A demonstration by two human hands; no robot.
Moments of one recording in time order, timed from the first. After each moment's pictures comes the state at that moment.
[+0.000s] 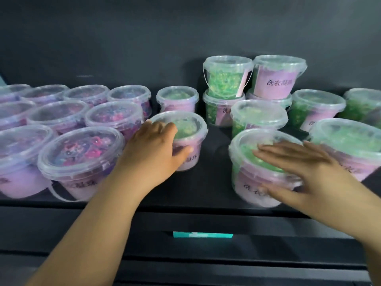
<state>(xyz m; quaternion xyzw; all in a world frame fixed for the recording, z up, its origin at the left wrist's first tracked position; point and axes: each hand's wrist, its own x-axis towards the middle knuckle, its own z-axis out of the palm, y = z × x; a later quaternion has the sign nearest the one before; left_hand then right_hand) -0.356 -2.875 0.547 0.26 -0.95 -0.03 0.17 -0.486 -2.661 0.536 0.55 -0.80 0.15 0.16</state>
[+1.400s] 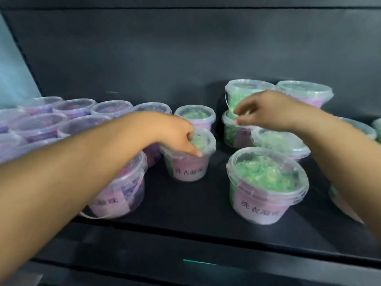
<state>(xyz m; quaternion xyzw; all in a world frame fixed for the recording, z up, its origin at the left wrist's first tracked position) -0.401 -2.928 0.613 0.23 -0.96 0.03 -0.14 -0.549 -2.804 0.624 0.53 -0.83 0.17 0.00</state>
